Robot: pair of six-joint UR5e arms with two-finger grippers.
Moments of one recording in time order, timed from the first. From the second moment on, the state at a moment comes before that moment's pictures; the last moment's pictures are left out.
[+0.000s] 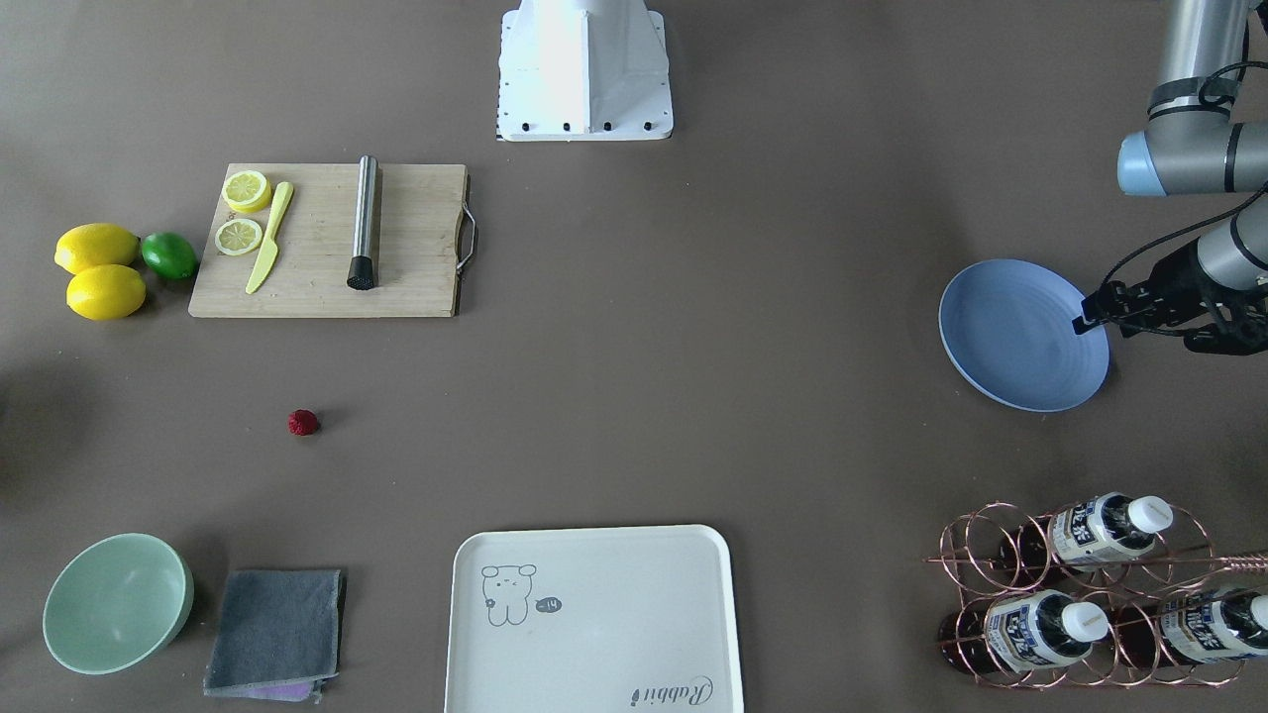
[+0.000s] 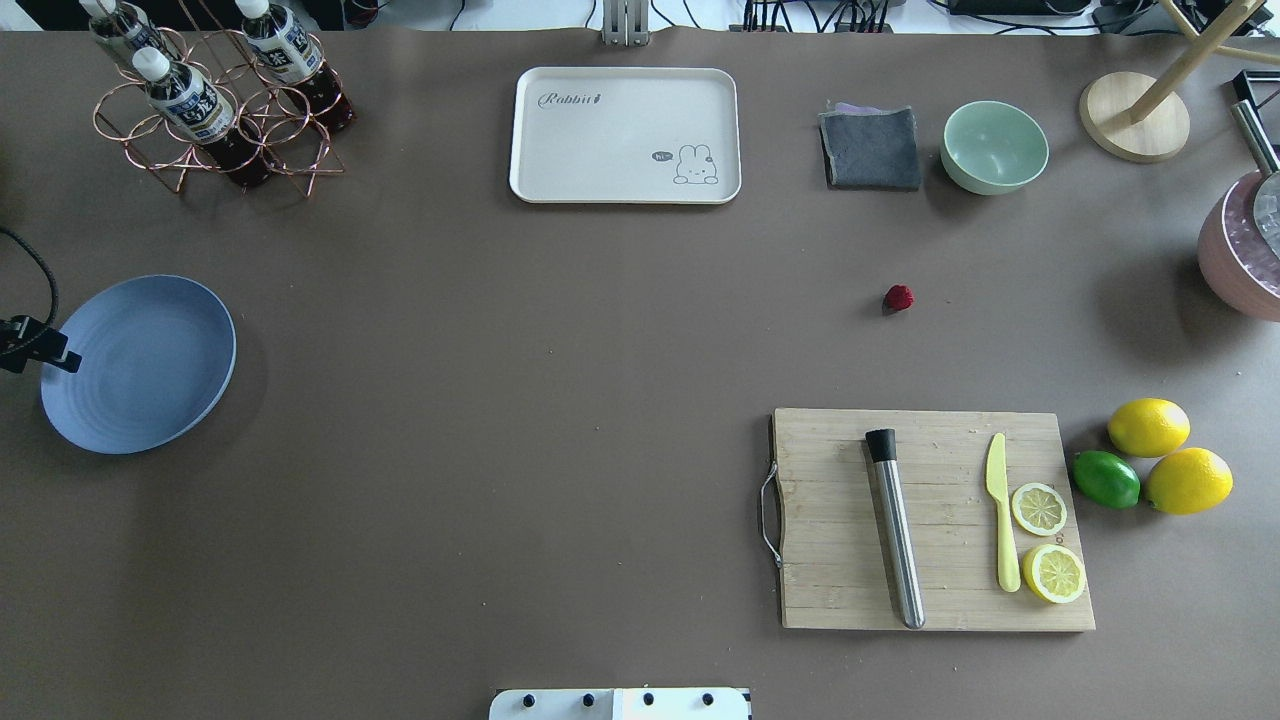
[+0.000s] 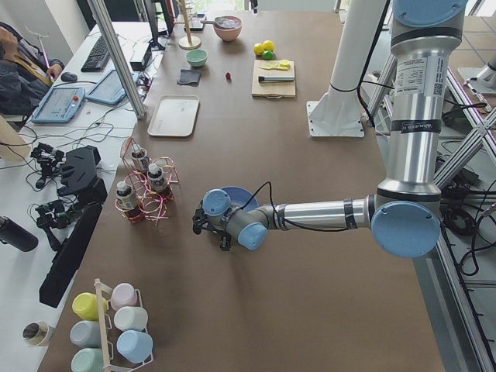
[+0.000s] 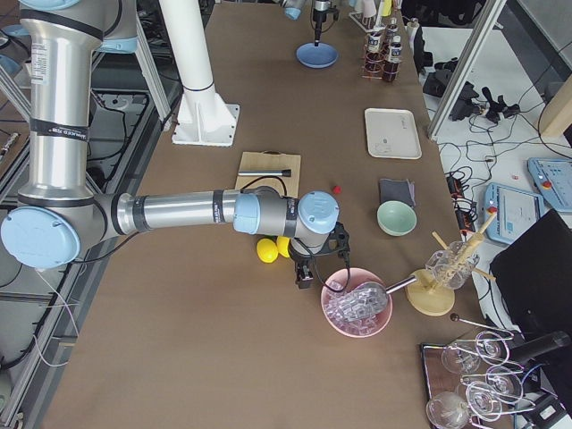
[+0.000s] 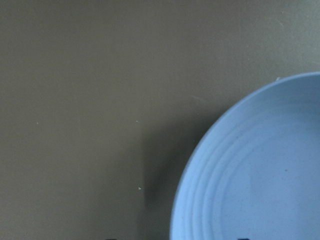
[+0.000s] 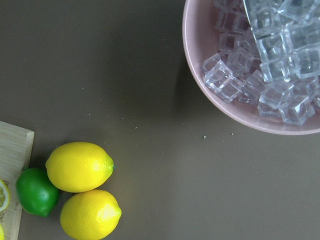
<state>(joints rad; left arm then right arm) -1.12 -1.58 -1.36 -2.27 -2.39 -0.63 1.48 -1.69 1.79 -1.75 2.47 -0.22</state>
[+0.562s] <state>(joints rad) -1.12 -1.59 -1.36 -2.27 -2.39 -0.68 1.48 -1.69 1.79 -1.75 2.56 -0.17</state>
